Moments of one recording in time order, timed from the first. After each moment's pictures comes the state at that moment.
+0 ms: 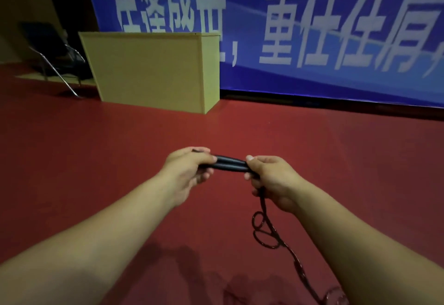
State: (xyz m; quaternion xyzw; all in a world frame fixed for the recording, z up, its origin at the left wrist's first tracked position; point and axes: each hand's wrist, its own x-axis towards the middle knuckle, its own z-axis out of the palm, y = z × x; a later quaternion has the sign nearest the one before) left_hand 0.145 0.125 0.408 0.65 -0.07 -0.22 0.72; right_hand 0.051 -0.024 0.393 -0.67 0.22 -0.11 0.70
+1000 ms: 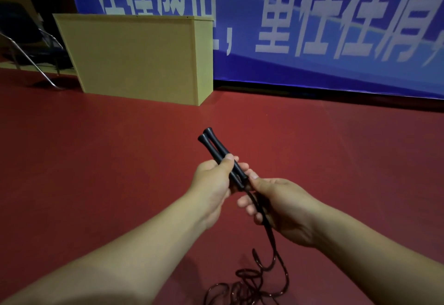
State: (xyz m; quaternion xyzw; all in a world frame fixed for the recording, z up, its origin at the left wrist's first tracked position) left_hand 0.178 0.087 0.355 0.57 -0.08 -0.28 0.77; right_hand 0.090 -0.011 0.352 -0.60 0.24 0.00 0.76
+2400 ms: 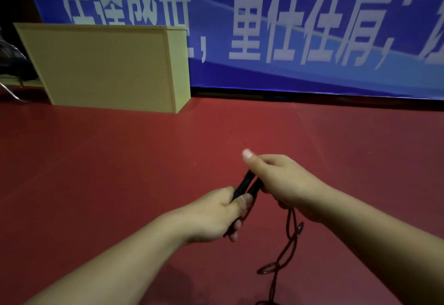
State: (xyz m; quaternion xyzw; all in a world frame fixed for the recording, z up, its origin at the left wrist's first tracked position) left_hand 0.139 0.103 0.359 0.72 -0.43 -0.37 0.40; right_hand 0.039 -0.031 0.405 -0.85 0.26 -0.14 0.44
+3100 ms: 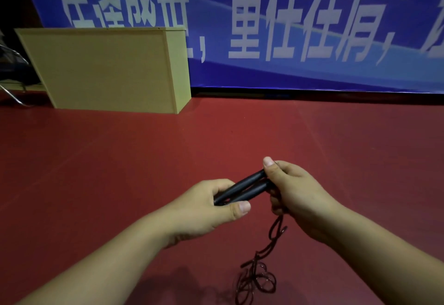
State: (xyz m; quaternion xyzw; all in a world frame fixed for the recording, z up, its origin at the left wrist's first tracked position) left_hand 0.149 0.120 0.367 0.69 -0.49 -0.31 0.43; right_hand 0.016 -0.026 0.384 -0.69 0.25 -0.20 0.65
